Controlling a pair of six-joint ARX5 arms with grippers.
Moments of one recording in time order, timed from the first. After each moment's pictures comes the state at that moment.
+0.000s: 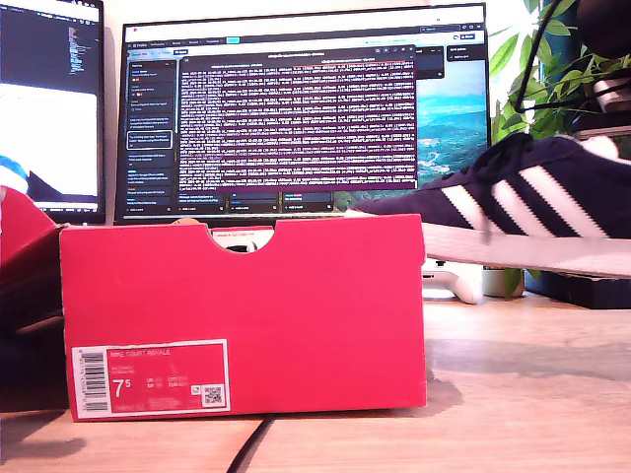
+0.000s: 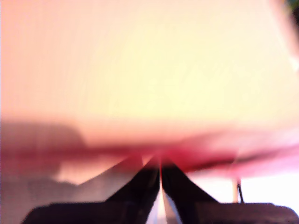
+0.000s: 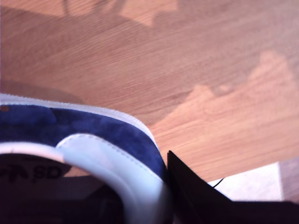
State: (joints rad) left arm -0.48 0.89 0.01 0.41 0.13 -0.79; right arm 0.13 1.48 1.20 -1.23 0.06 0.37
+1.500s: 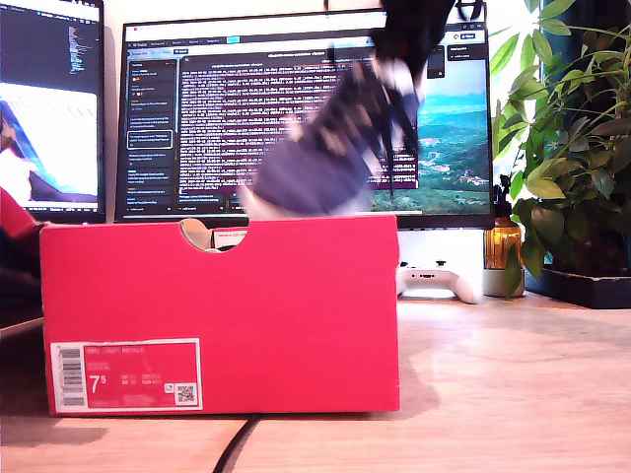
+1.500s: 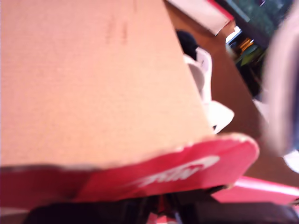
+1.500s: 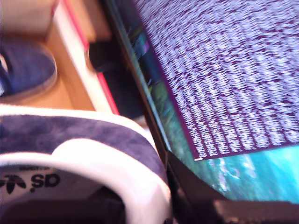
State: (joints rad) left arm -0.48 0.89 0.01 0.59 0.09 -0.76; right arm 0.53 1.72 1.62 -0.49 0.20 -0.89
